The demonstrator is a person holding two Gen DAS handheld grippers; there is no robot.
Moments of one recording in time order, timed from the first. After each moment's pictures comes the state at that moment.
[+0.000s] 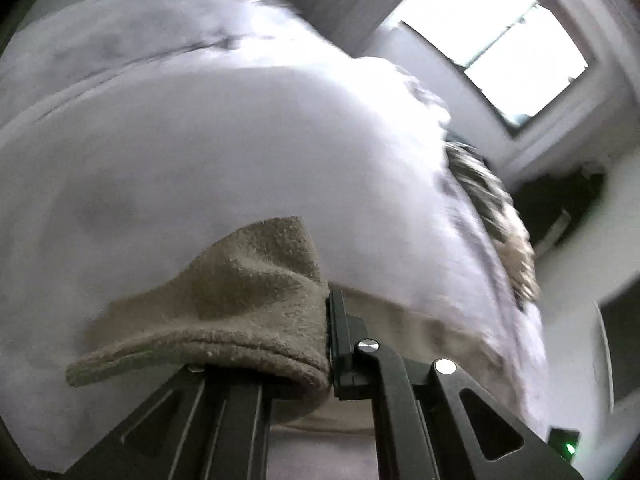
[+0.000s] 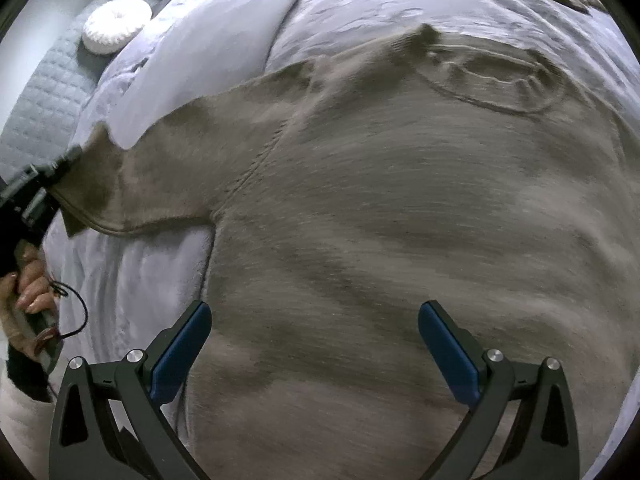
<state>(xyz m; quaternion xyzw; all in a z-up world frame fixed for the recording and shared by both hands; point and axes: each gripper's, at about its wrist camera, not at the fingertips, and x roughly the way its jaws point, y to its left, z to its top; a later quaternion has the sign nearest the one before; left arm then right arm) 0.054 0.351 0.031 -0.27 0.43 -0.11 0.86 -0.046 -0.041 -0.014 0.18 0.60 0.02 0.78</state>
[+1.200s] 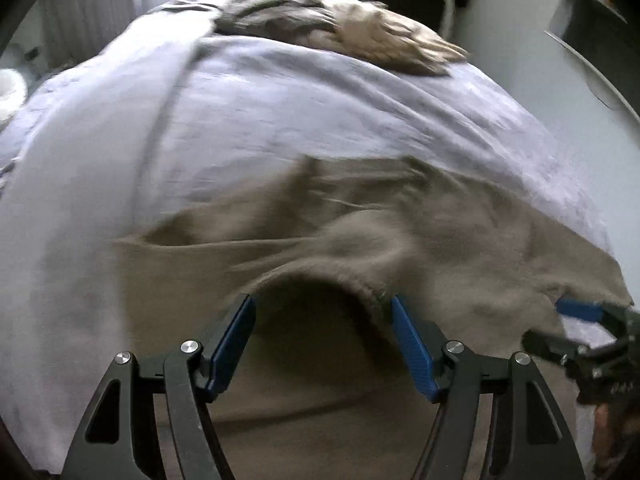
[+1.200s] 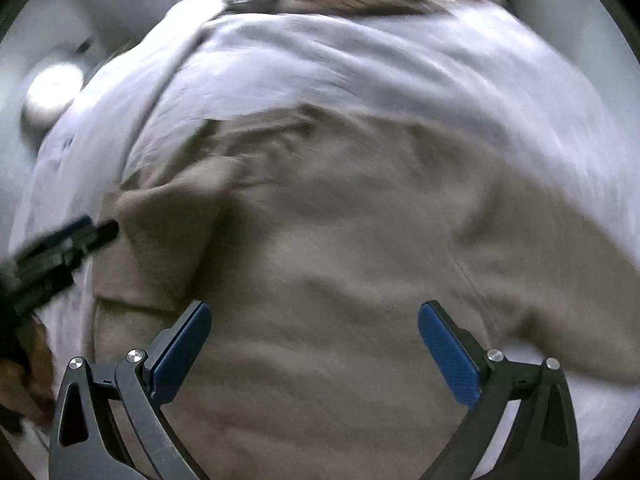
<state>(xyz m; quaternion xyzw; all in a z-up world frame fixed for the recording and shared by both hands) 0.028 0.027 0.035 0.10 0.50 -0.26 0.82 -0.072 -0.164 0.022 0.09 0.54 -0.10 0.83</state>
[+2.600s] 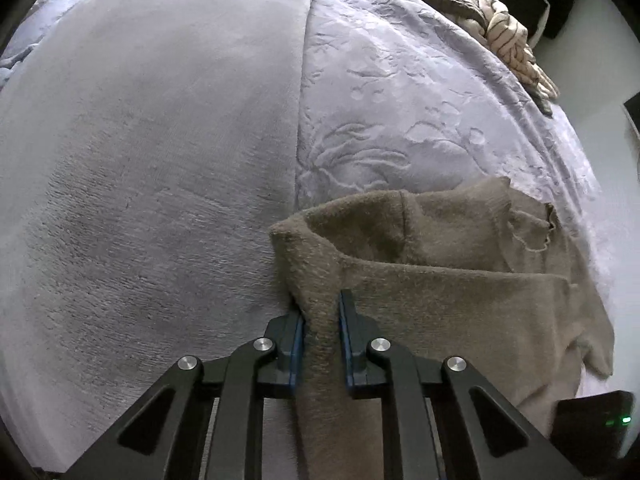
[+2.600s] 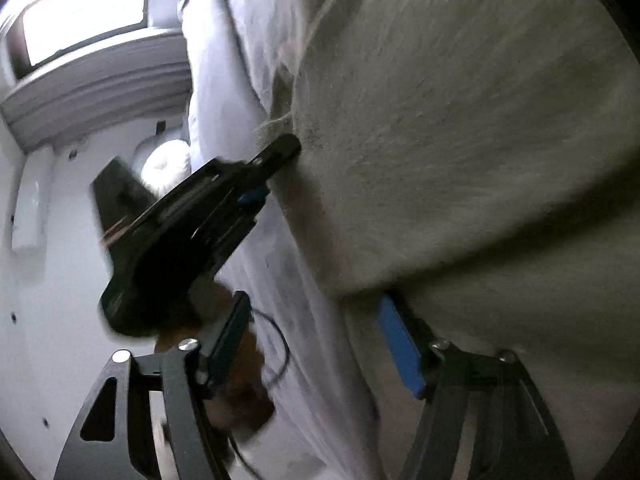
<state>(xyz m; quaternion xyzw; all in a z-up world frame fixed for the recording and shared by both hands) 0.154 0.127 -0.041 -0.01 0.61 -0.22 0.76 -0.022 -0.045 -0.103 0.62 0.47 0.07 0.63</state>
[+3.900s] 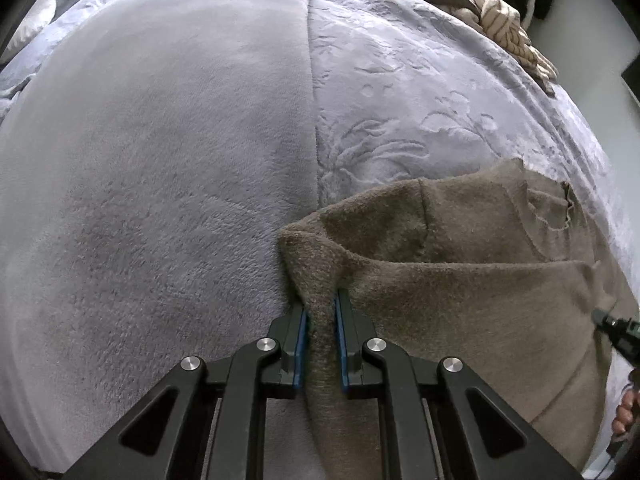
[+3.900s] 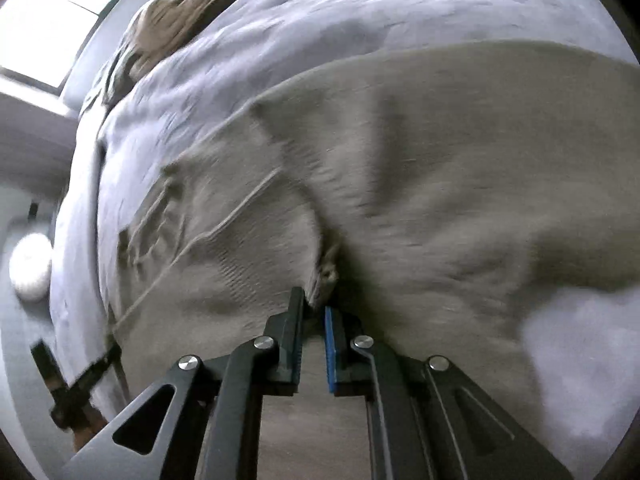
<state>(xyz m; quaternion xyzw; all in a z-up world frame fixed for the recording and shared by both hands) 0.156 0.136 -0.048 0.04 0.59 -0.22 0.78 -0.129 -0.292 -0.026 0.42 0.47 -0.26 0.73</state>
